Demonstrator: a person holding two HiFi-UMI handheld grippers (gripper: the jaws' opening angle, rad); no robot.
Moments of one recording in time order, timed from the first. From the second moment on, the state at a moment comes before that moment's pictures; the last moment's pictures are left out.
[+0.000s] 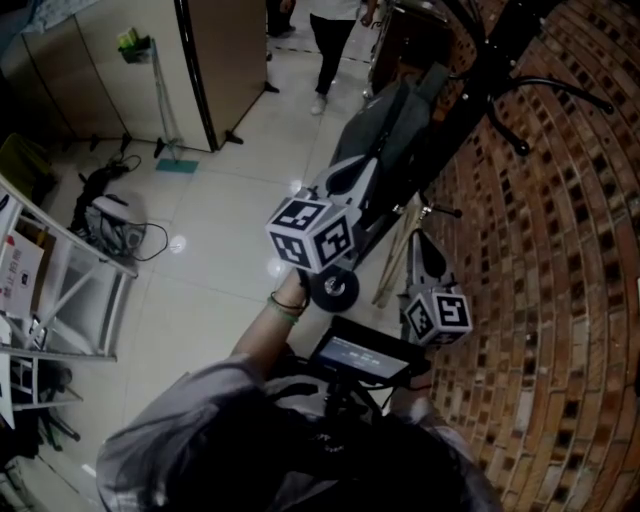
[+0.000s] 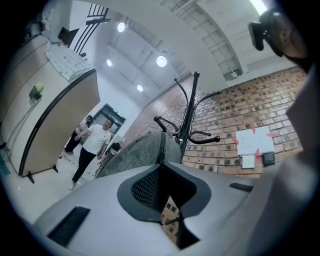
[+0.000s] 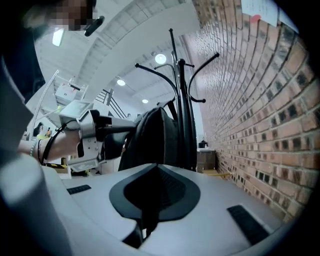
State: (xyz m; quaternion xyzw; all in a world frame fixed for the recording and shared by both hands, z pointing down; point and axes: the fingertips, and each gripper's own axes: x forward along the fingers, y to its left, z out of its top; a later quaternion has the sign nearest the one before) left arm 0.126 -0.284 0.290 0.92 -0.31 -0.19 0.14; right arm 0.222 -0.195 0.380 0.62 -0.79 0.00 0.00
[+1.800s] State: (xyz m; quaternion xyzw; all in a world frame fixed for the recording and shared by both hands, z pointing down) left arm 0.117 -0.277 0.314 0.93 -0.27 -0.20 0.16; right arm 0.108 -0.278 0.279 0.41 -0.72 -0.41 0.39
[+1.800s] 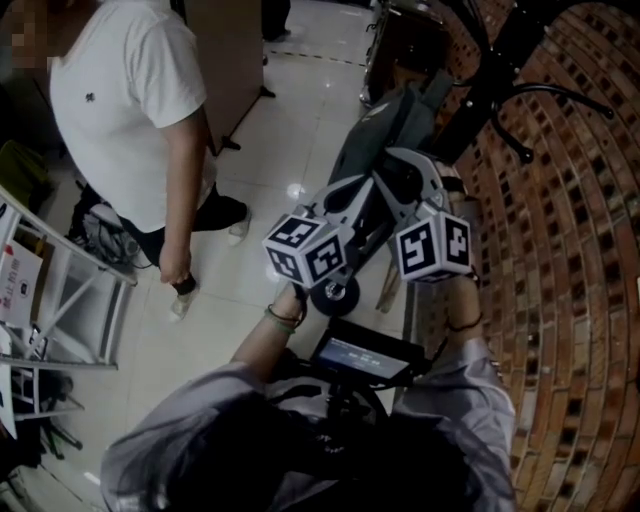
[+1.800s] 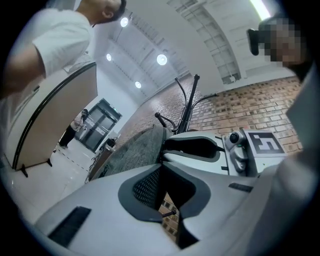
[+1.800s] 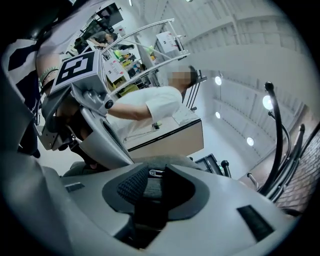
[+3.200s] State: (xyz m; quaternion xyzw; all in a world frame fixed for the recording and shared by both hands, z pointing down) left arm 0.117 -0.275 0.313 0.93 -0.26 -0.19 0.15; right arm 0.114 -0.287 0.253 0.44 -0.68 -0.45 0.37
